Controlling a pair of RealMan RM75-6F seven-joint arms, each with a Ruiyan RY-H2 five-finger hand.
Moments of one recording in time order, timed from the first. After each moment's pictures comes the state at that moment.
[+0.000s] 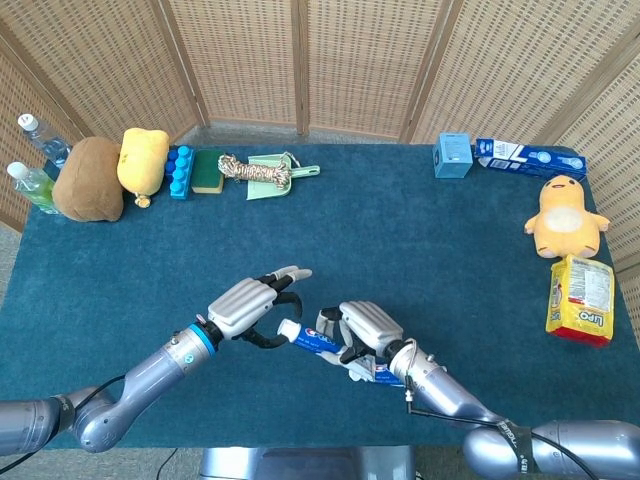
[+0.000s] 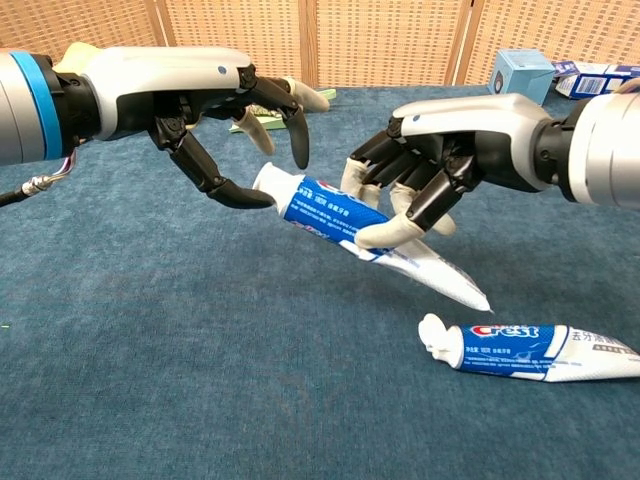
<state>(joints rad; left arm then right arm) -0.85 -1.31 -0.15 -1.88 1.18 0.83 0.03 0.83 -1.33 0.19 -2.00 -0.88 0.82 -0.06</state>
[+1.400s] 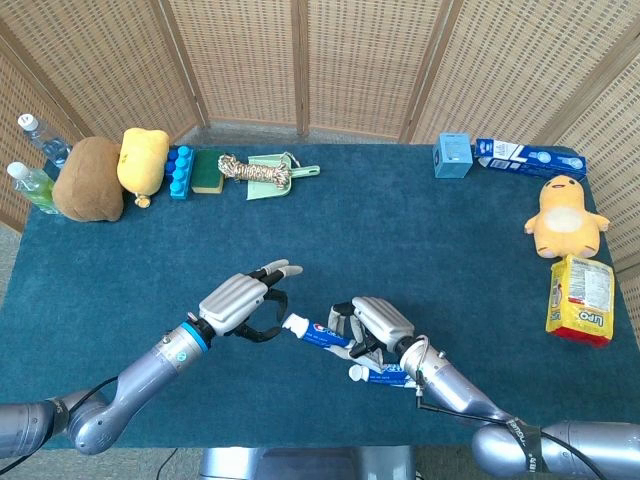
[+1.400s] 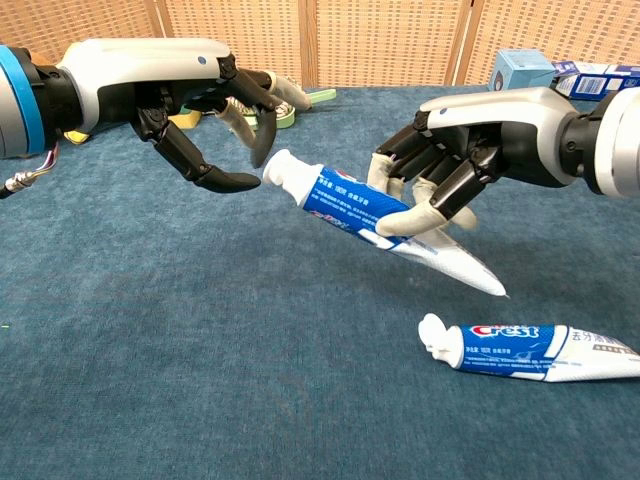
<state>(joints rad) -0.82 -1.29 -0.15 -1.89 1.18 0.86 0.03 0.81 -1.29 0.19 -1.99 -0.86 0.82 0.01</state>
